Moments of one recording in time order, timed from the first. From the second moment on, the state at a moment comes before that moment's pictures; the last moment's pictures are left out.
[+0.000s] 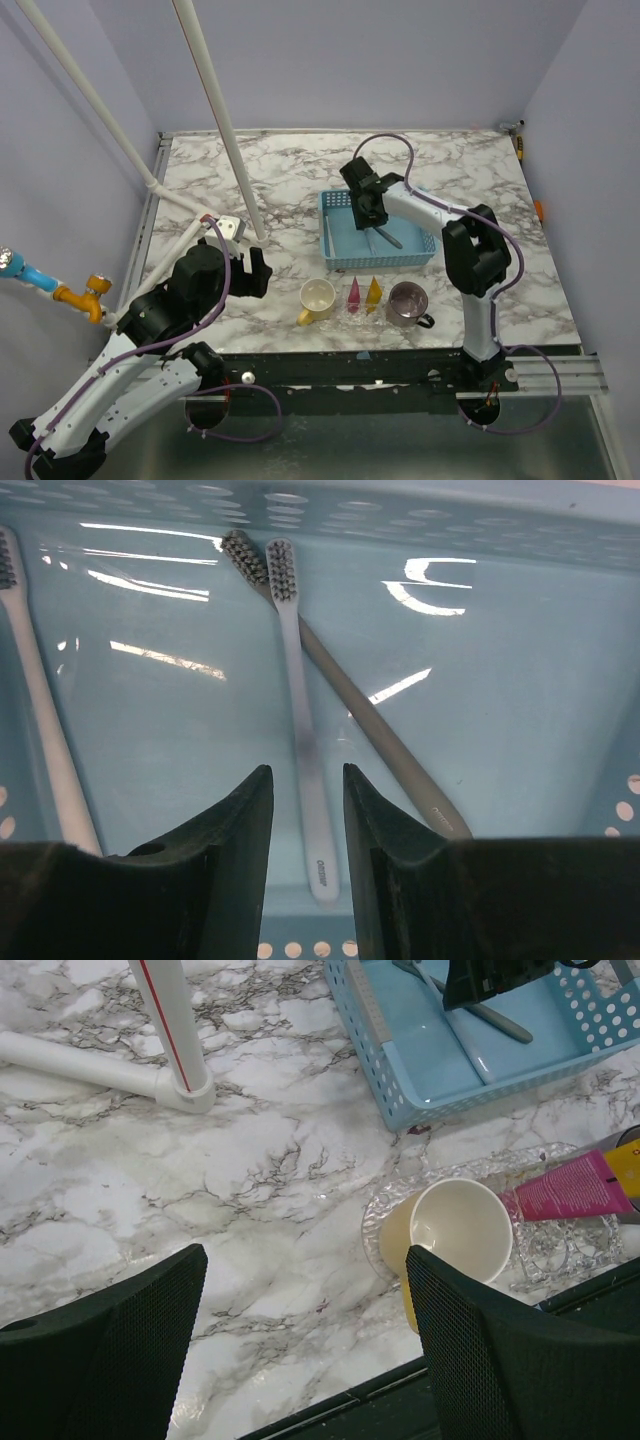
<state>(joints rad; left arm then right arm) -0.73 0.58 0.84 -0.76 -0.25 -0.35 0.60 2.04 1.59 -0.69 0.29 0.35</state>
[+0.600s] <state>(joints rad) -0.73 0.58 0.84 -0.76 -0.25 -0.35 0.57 2.09 1.60 -0.67 0.26 0.35</state>
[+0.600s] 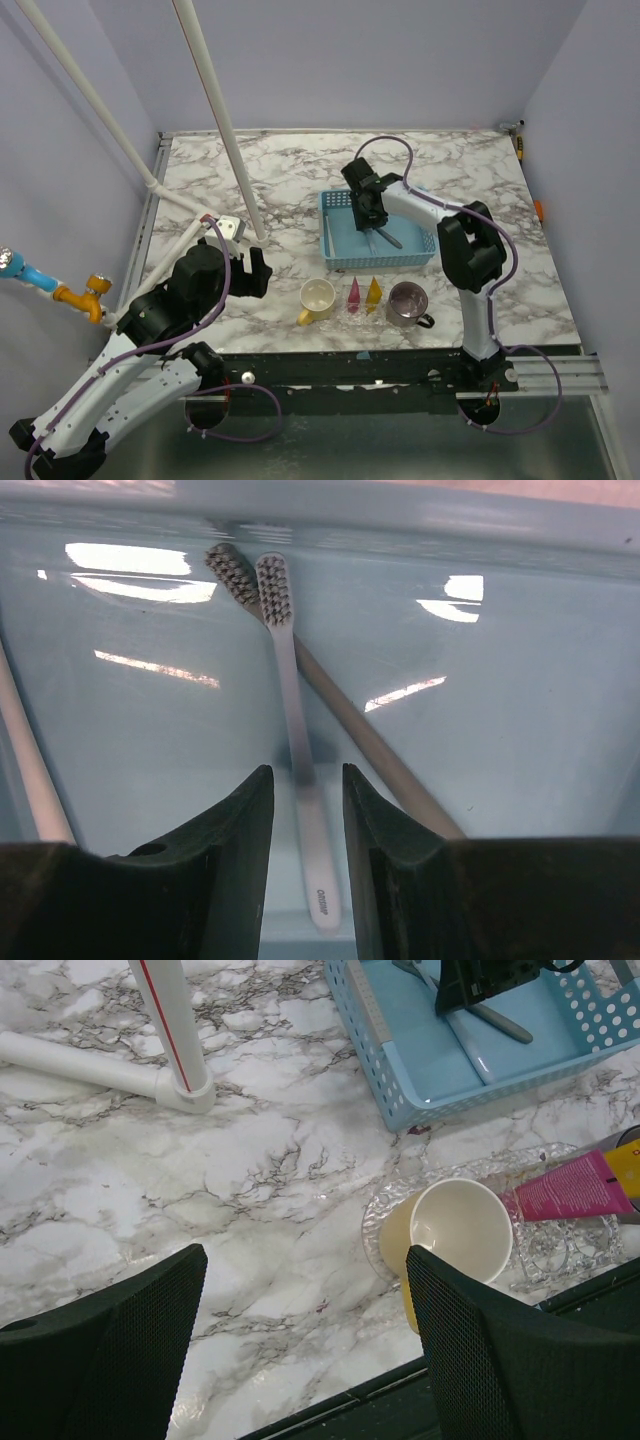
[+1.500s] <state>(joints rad) -0.73 0.58 0.84 -0.76 -0.25 -0.35 0.57 2.11 1.56 -0.60 0.18 0.35</state>
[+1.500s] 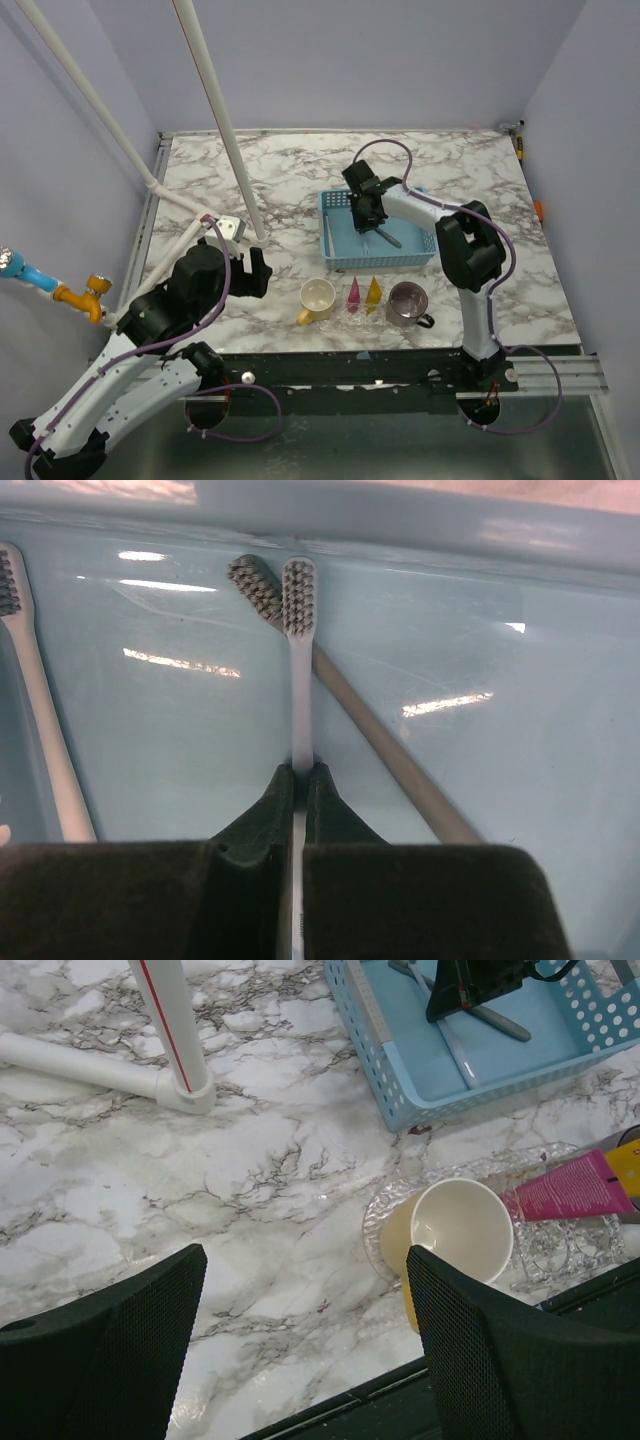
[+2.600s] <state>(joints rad) -0.73 0.55 0.84 -0.75 -0.21 -0.35 0.62 1.52 1.39 -0.52 0.17 0.36</state>
